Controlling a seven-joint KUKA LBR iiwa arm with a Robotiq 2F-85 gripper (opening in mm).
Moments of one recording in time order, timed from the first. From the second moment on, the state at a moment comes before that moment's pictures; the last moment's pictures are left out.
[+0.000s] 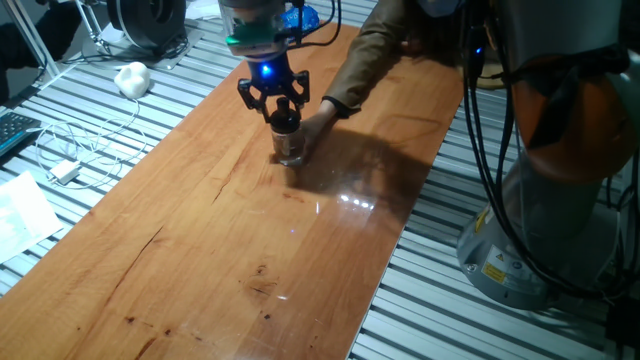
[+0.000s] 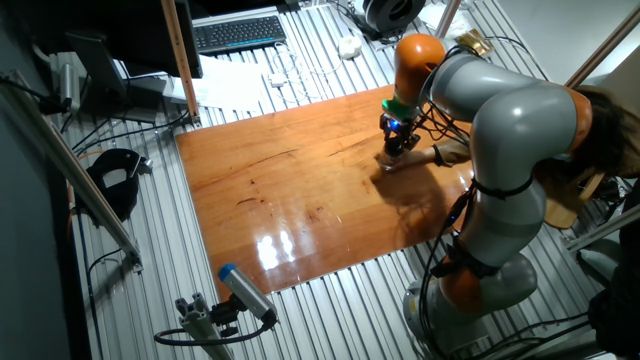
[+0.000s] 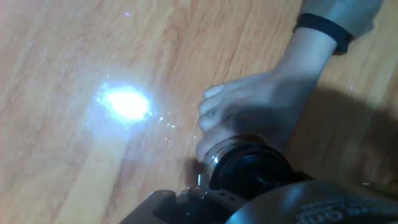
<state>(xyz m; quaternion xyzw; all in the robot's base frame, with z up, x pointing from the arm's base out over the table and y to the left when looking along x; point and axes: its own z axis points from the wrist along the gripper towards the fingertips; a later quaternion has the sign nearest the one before) 0.511 -0.051 0.124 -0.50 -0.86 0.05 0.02</state>
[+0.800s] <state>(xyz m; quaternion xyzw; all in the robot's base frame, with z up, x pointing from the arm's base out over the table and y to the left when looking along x) 0.512 -0.049 0.125 -0.38 -0.92 0.05 0.02</state>
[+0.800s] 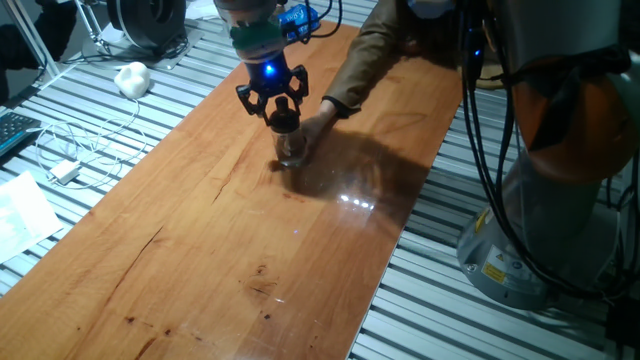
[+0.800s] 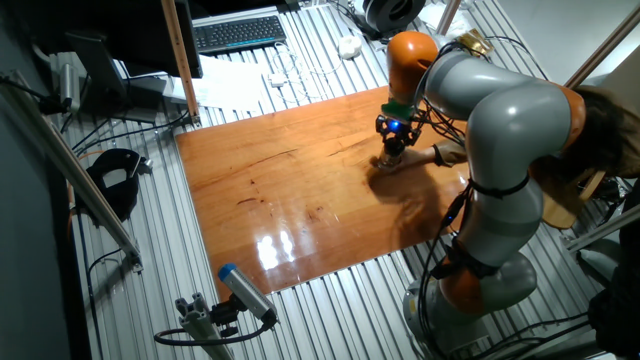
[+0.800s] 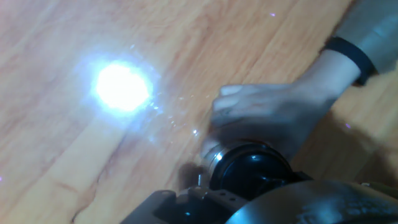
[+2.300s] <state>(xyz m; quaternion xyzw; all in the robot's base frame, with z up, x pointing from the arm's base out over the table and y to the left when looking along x) 0.518 -0.031 0.125 -0.41 -0.91 0.07 0.01</state>
